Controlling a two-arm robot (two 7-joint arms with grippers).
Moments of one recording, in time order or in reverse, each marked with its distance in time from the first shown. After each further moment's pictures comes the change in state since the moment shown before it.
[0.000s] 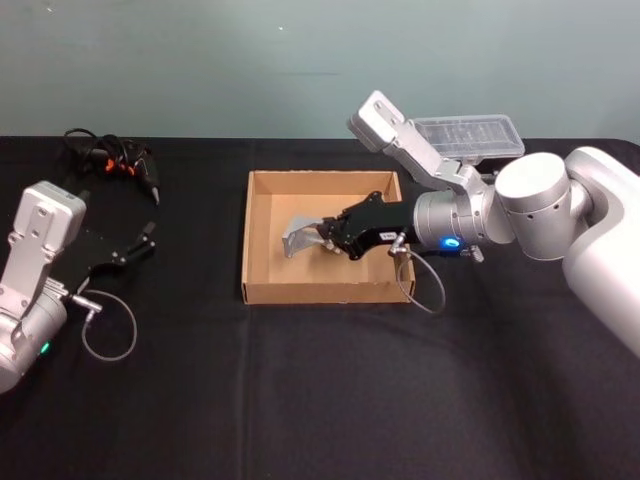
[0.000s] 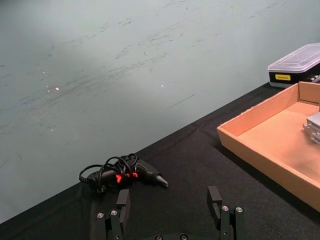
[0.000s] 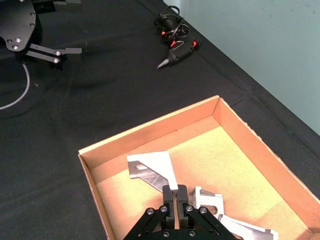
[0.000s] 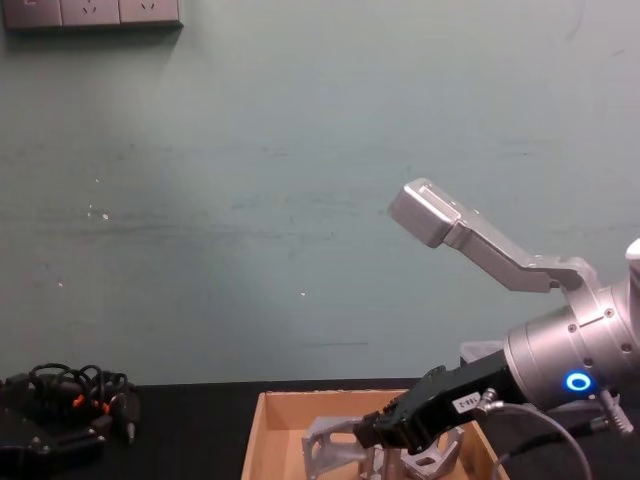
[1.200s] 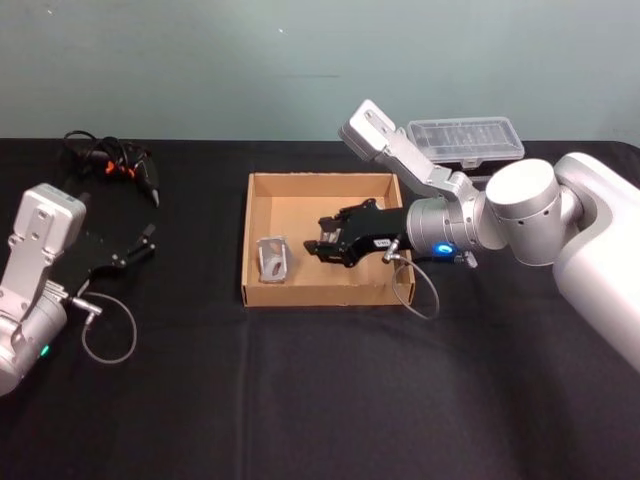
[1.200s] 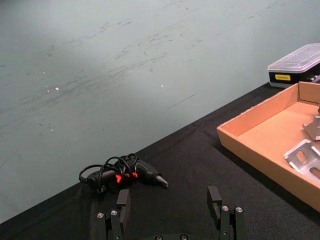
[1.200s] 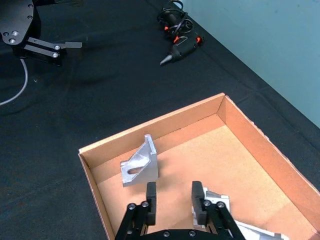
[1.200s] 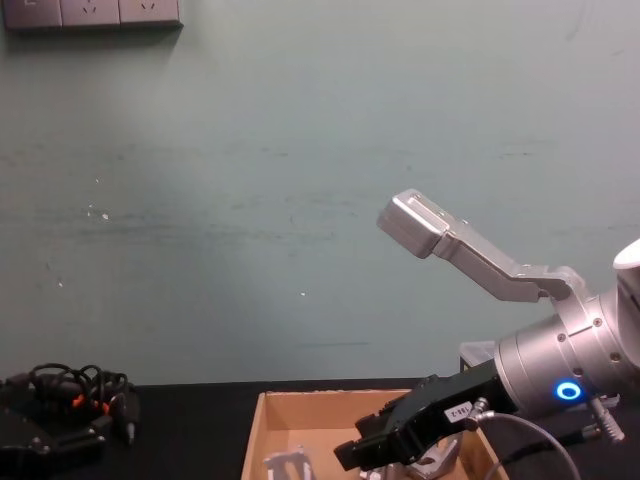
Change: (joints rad) left arm 0.000 0.000 0.000 0.000 0.000 0.000 0.000; right arm 0.002 -0.024 0.000 0.030 -0.026 -0.007 0.002
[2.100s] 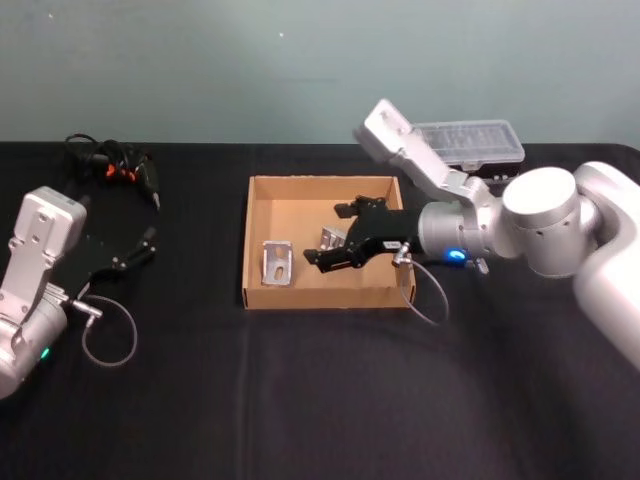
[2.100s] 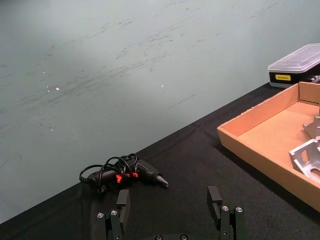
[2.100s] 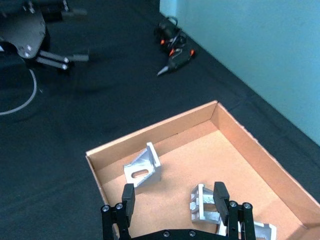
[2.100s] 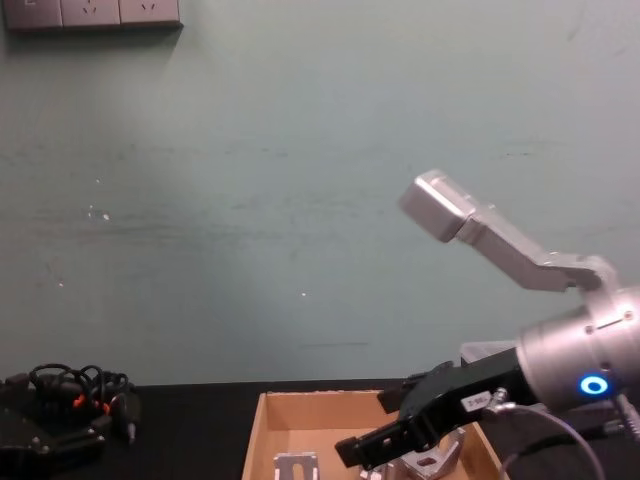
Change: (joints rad) left arm 0.000 0.000 0.000 0.000 0.000 0.000 0.000; right arm -0.059 0.049 0.038 -0.120 0.010 0.016 -0.028
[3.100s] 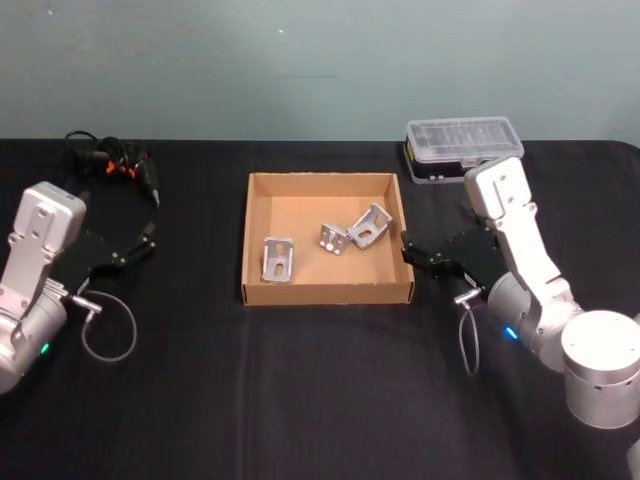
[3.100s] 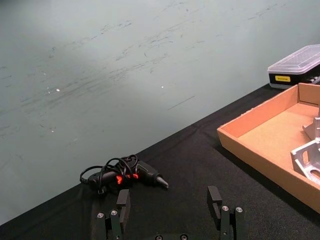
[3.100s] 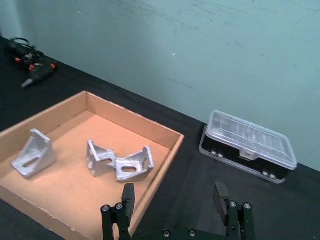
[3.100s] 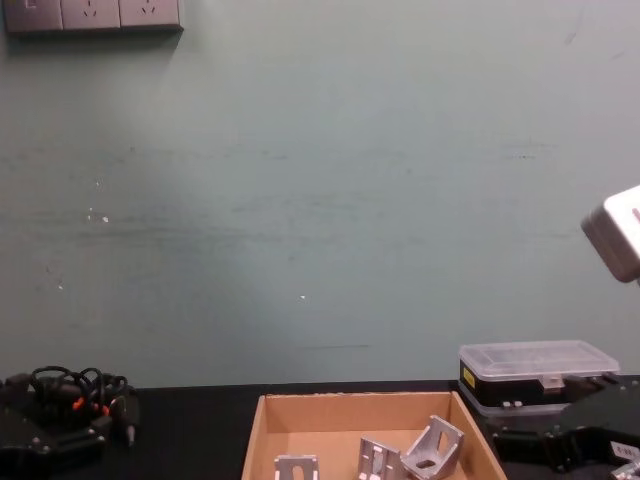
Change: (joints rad) left arm 0.000 0.000 0.000 0.000 0.000 0.000 0.000; right arm -0.535 0.052 0.302 -0.477 -0.095 -0.058 -0.644
